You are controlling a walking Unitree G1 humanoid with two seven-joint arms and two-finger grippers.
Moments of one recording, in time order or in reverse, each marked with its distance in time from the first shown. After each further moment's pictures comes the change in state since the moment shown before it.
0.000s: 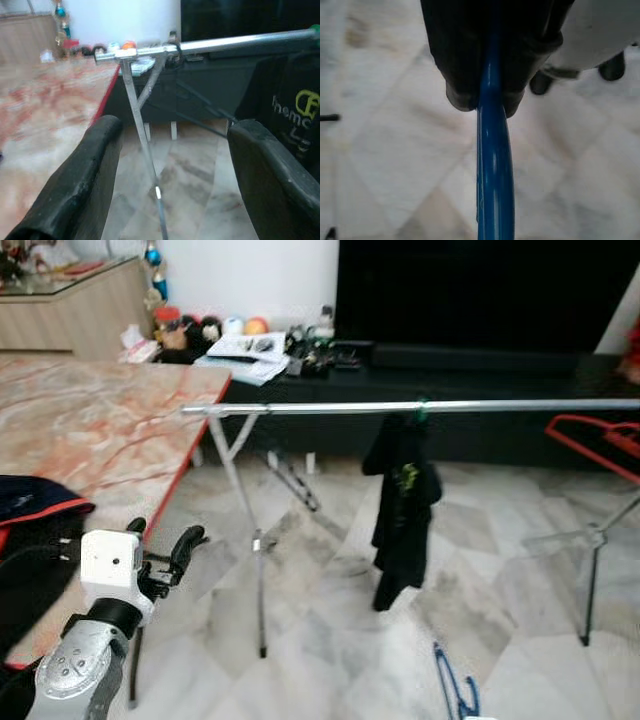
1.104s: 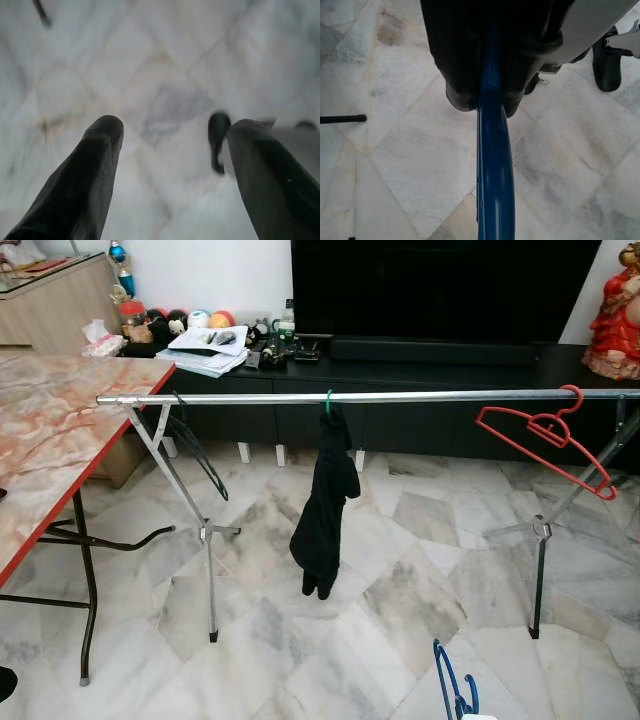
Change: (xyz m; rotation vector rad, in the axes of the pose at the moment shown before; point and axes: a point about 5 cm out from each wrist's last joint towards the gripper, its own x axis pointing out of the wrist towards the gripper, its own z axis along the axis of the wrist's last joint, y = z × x) left arm -0.133 -0.006 -0.217 -0.058 1.039 0.110; right arm 0.000 0.005 0.002 0.021 -0.010 0.006
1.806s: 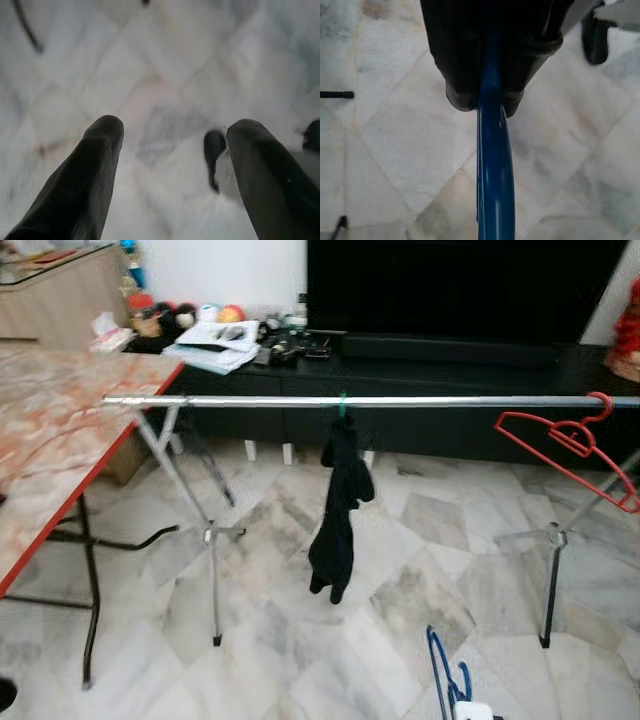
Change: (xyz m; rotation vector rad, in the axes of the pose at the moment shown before) left arm 0.004 -0.009 0.000 0.017 -0.004 -0.017; right arm 0.002 0.008 0.011 0.008 -0.041 0.017
